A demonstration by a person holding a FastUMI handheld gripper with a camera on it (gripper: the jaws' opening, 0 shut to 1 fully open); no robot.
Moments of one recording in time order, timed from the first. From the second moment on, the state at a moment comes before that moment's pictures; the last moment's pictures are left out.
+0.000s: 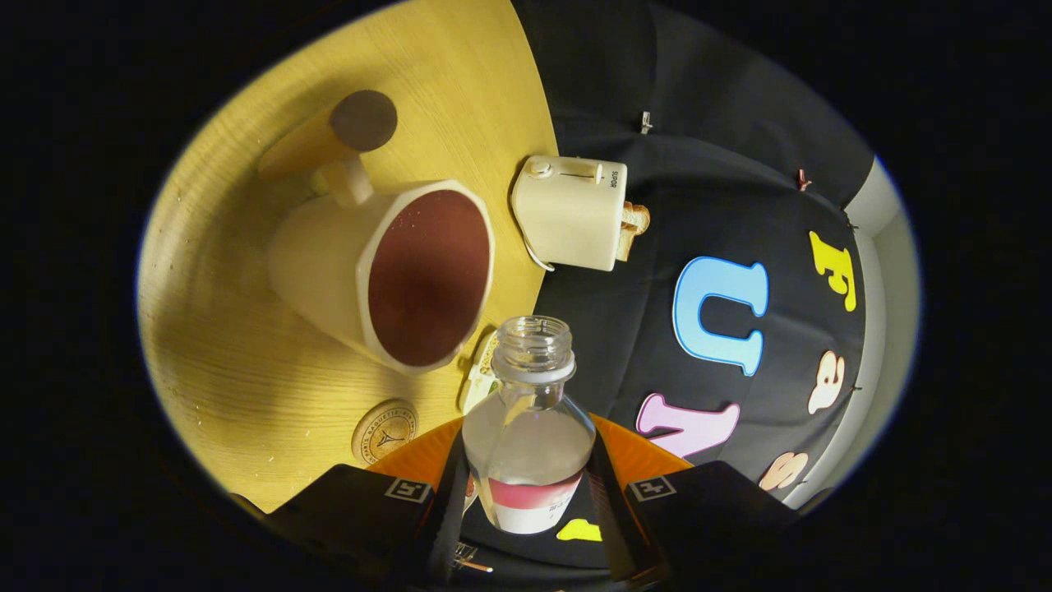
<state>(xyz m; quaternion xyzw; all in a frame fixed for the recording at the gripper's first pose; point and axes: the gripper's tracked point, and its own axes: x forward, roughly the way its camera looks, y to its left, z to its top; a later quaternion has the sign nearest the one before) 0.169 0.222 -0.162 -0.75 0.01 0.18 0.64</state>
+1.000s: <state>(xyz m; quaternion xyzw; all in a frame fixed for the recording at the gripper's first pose) 0.168 0.224 -0.157 -0.79 -0.02 0.20 0.58</state>
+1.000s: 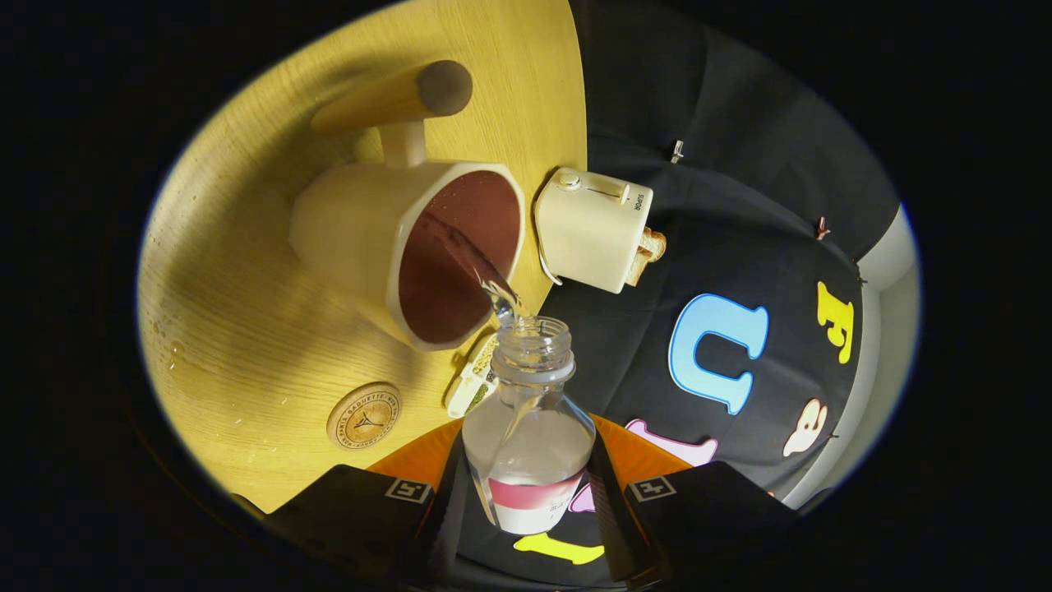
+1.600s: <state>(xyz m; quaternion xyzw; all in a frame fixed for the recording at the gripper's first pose) 0.174 0.225 -0.135 -0.81 -0.05 0.20 0.56</state>
